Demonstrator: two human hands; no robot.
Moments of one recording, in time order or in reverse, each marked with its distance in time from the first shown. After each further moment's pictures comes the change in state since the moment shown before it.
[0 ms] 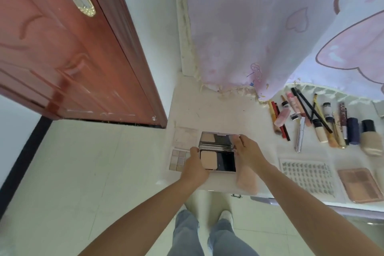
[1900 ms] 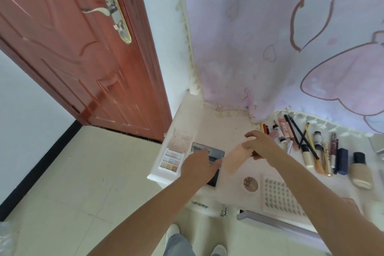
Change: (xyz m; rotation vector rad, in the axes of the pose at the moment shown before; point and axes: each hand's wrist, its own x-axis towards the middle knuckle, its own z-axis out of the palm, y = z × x) left_hand -0.061 0.070 0.027 0.411 0.300 0.182; right_hand -0.026 -0.012 -0.109 0.211 -0.136 0.076
